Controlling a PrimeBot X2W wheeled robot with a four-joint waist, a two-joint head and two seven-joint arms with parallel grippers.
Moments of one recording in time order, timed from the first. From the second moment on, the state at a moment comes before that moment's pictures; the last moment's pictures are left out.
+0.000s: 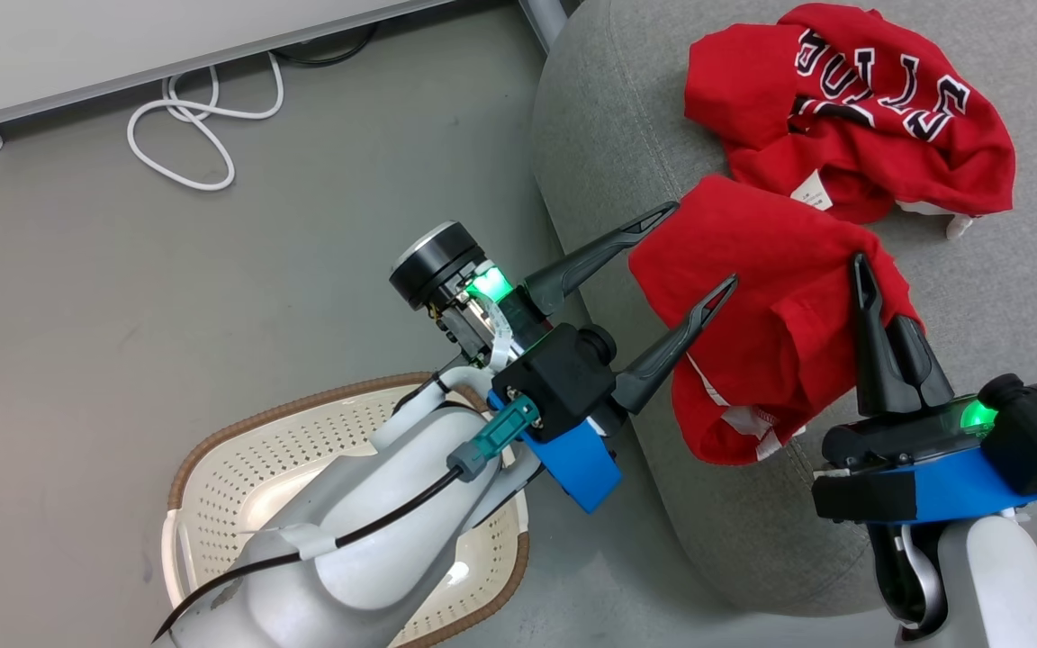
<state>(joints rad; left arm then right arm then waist) -0.73 0.12 -0.85 0.33 -0.18 -0.13 -0.26 -0.23 -0.05 0.02 0.04 0.14 0.13 -0.26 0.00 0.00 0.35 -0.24</state>
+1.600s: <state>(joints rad) -0.79 0.16 -0.82 0.28 -0.16 -0.12 -0.26 -0.84 -0.40 -0.34 0.18 0.06 0.13 -0.26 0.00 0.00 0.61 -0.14</state>
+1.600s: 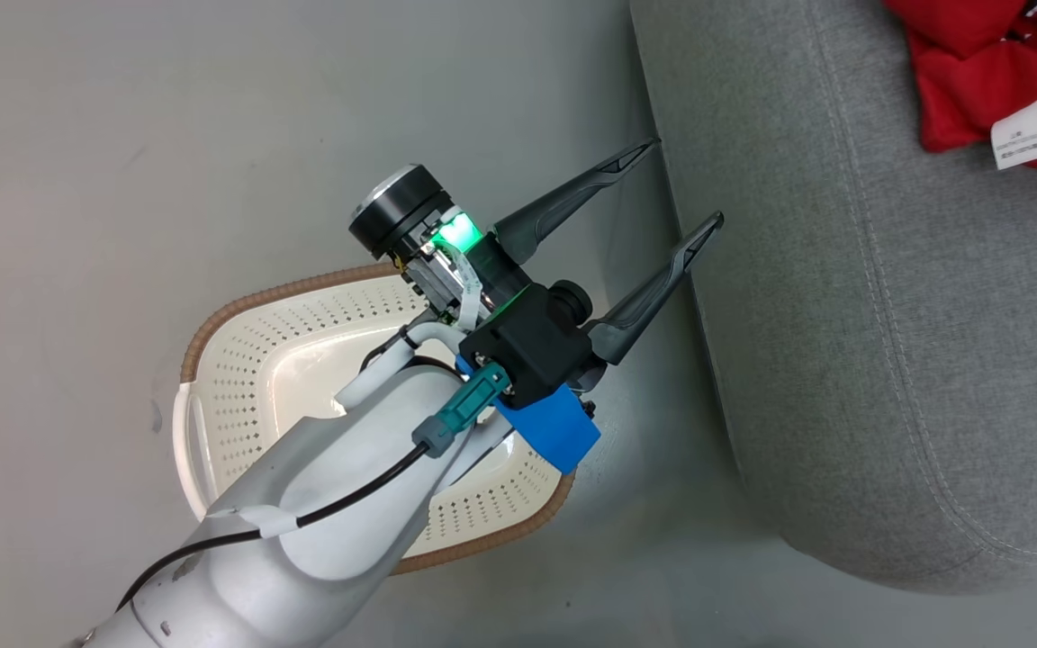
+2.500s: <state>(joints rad) -0.74 0.15 -0.78 0.28 -0.18 -0.10 -0.26 -0.62 -0.26 -0.34 0.45 0.05 0.13 -0.26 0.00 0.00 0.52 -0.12</state>
